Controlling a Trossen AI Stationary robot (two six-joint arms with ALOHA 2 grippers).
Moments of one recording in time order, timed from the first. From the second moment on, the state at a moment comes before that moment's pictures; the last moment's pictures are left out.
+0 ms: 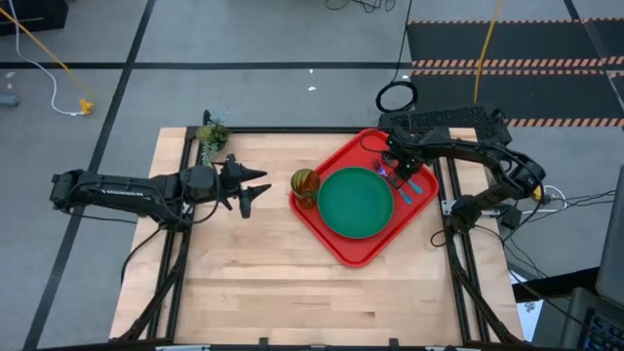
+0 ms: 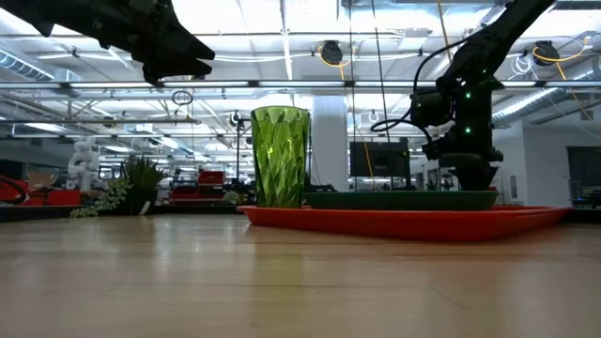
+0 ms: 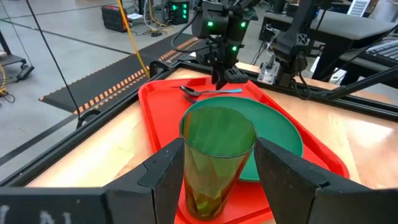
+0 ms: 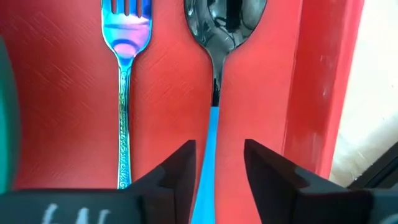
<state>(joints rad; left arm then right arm) 0.04 0.81 0.51 0.06 -0.27 -0.17 -0.77 1.45 0.76 -0.78 0.13 0.04</state>
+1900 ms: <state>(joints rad) 0.01 0.65 0.17 0.34 -0.16 -0.08 0.08 0.65 0.16 0.11 0.13 -0.03</state>
